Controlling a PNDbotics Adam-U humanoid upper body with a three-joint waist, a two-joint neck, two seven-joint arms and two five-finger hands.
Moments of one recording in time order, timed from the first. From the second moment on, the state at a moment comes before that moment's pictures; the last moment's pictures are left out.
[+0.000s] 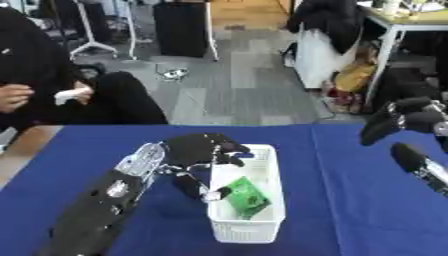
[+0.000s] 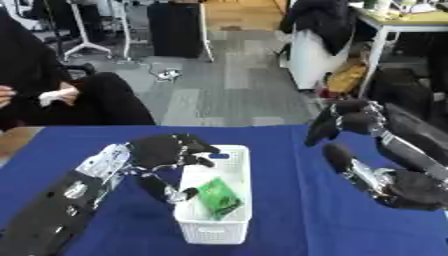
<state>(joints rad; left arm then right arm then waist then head) -0.78 0.35 -0.24 -0.99 -1.24 -0.86 0.16 -0.48 -0.31 -0.01 -1.99 0.38 -0.33 0.78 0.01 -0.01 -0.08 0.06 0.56</state>
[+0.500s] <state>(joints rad) -0.58 0.43 -0.13 -1.47 -0.51 -0.62 -0.14 -0.47 -0.33 -0.01 -1.99 0.38 -0.35 0.76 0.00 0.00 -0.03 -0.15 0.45</state>
